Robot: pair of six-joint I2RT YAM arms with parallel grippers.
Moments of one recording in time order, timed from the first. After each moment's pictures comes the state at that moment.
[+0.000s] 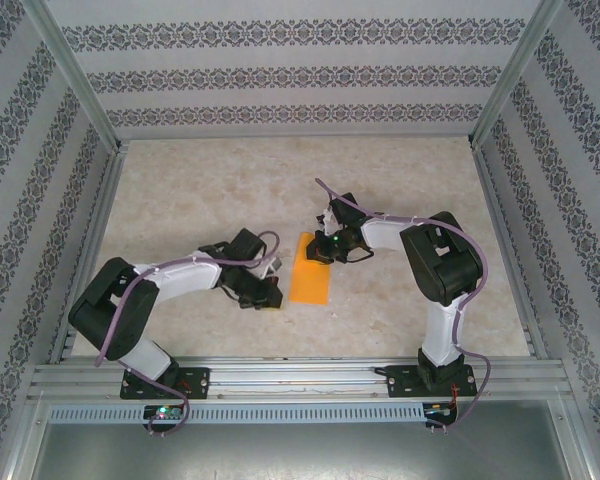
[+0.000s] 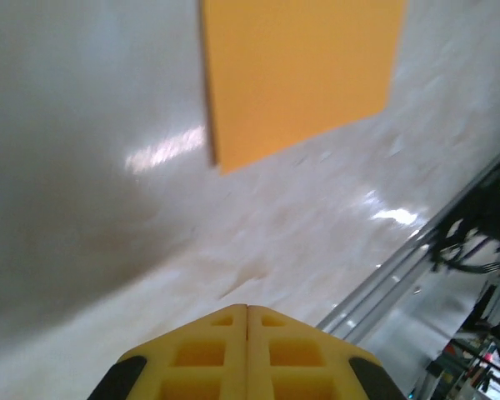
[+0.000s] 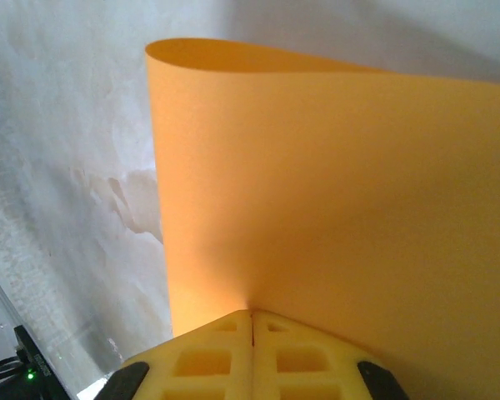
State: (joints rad) left arm -0.57 1.57 0.80 -0.46 0.66 -0.56; right arm 0.45 1.95 1.07 -0.25 -0.63 0.59
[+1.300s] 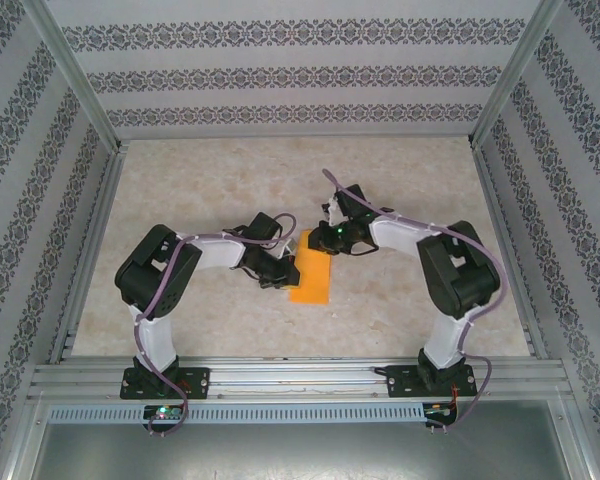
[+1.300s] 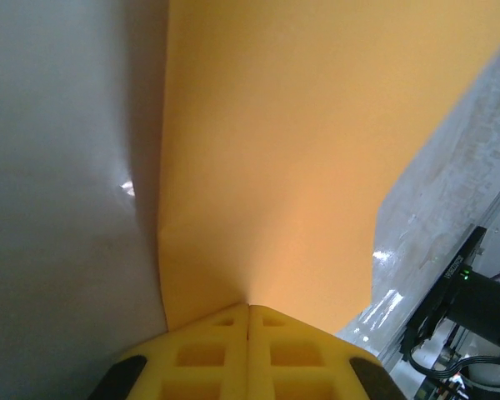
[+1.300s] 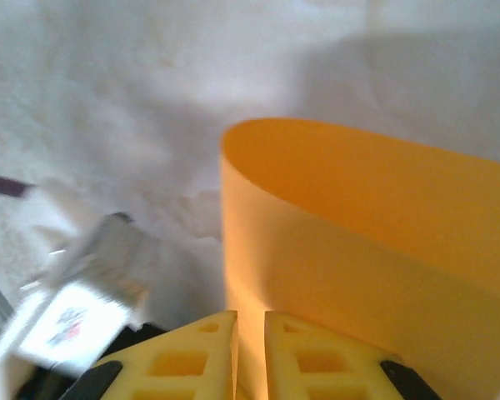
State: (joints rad) left arm -0.56 1.89 0.98 -0.26 0.70 -0.62; right arm 0.43 1.78 1.05 -0.28 -0.56 0.61
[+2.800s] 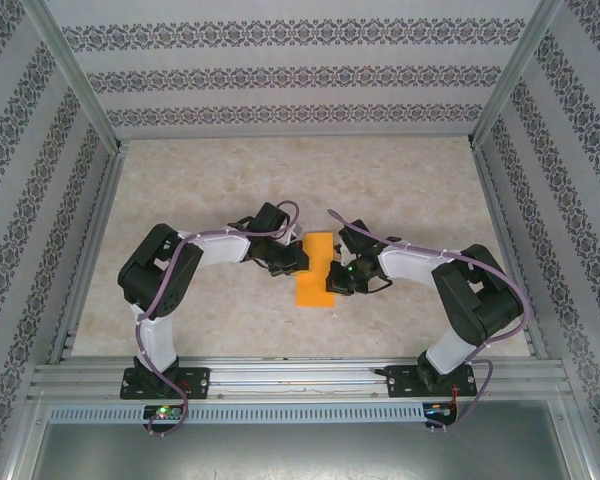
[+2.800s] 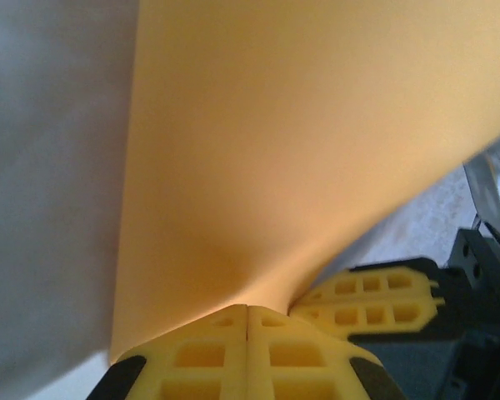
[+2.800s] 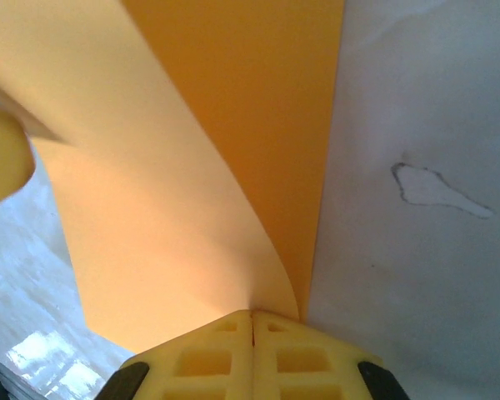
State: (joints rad) left arm -0.57 1.92 1.09 -0.20 0.64 -0.76; right arm 0.52 1.63 0.78 -0.42 -0.44 0.65
